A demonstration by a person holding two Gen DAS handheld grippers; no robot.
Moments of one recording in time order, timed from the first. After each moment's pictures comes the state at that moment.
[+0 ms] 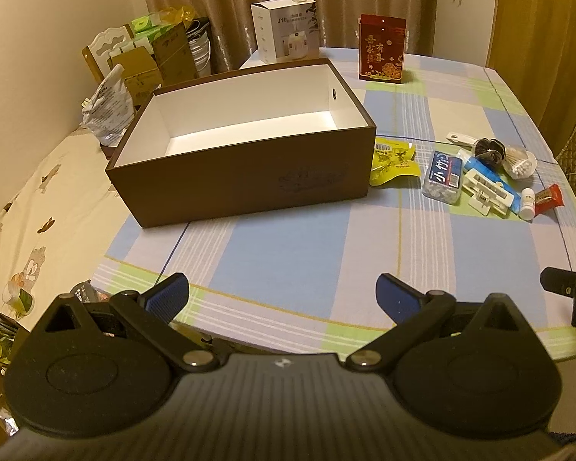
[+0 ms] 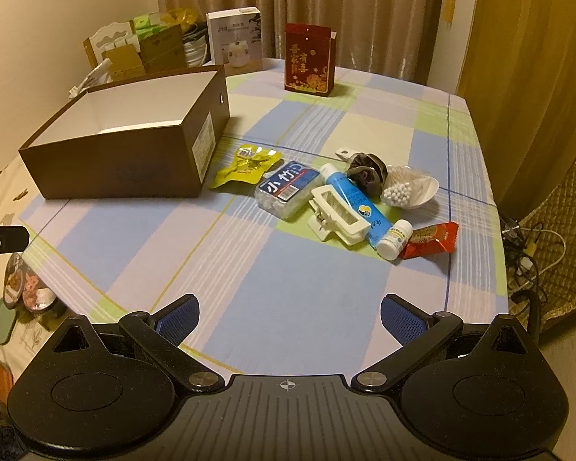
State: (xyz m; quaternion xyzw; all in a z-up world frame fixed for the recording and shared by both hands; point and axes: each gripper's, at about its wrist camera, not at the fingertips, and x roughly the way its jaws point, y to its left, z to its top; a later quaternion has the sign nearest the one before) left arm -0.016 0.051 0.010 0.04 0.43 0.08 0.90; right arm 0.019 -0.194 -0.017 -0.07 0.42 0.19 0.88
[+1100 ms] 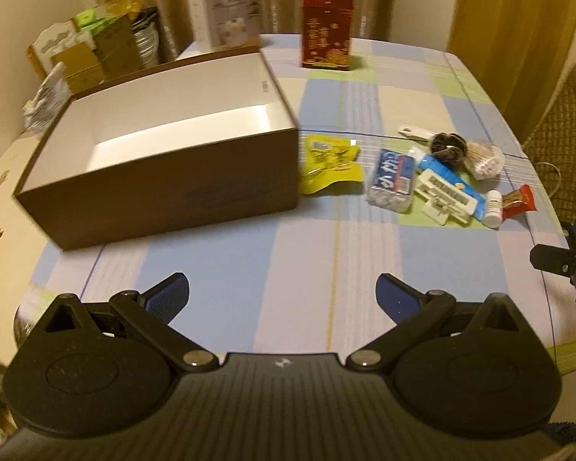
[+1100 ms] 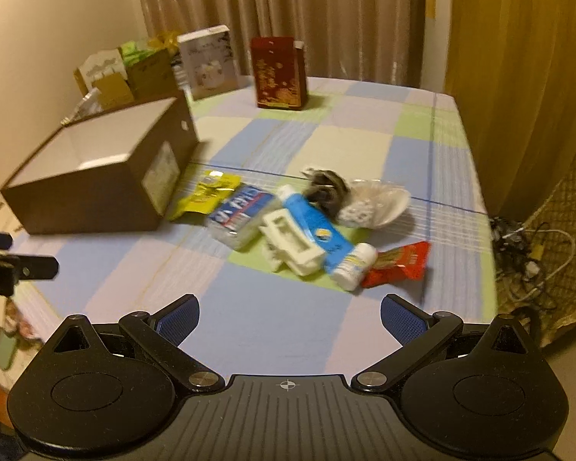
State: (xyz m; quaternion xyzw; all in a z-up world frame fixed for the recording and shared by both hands) left arm 0.055 0.006 -0.020 0.03 0.45 0.00 0.89; right arm 0.074 -0.258 -0.027 -0.03 0.40 0.19 0.89
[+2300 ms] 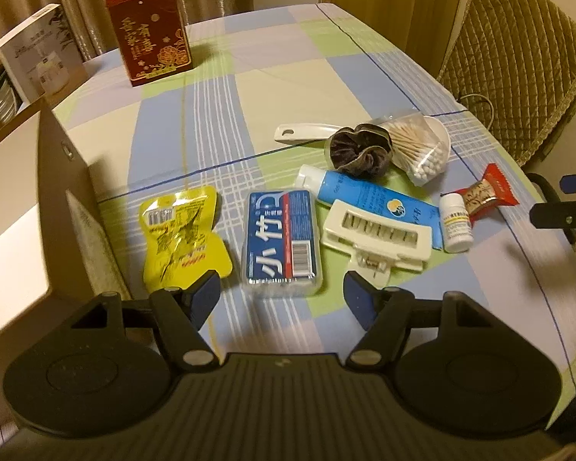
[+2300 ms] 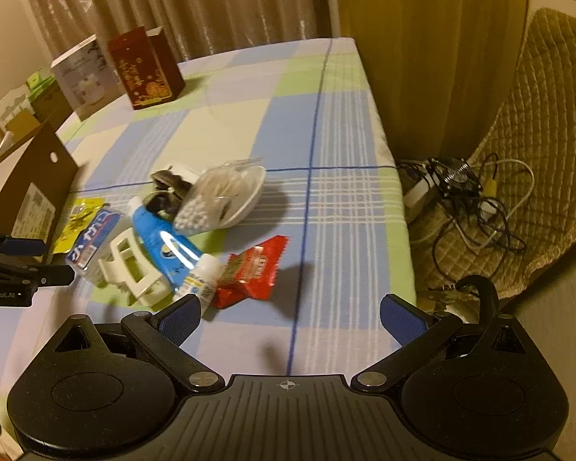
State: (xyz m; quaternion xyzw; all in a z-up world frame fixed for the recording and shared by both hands) left arm 0.206 -0.092 -0.091 0.13 0.46 -0.18 0.86; right arm 0.160 -0.355 -0.071 0.05 0.46 0.09 0.88
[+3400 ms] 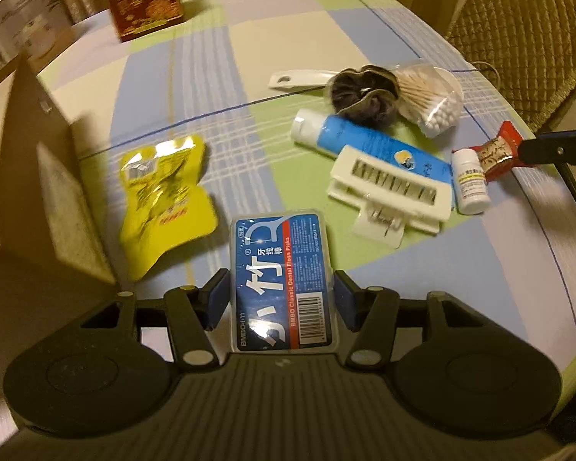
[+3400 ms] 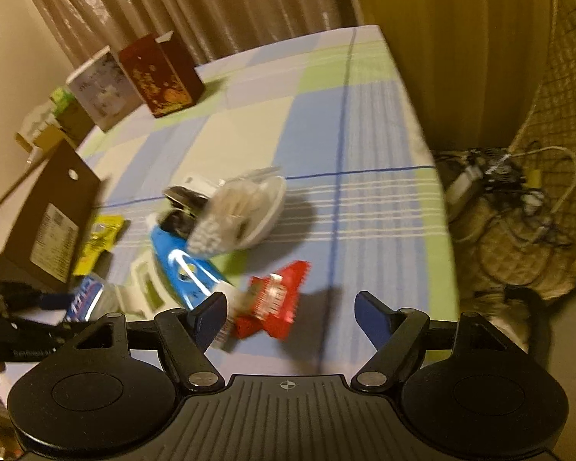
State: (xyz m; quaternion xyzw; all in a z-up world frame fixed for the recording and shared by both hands) left arm 0.206 -0.085 -0.118 0.13 0.51 -0.17 0.83; right arm 0.195 -0.359 -0.088 0.11 0.47 0.16 0.86
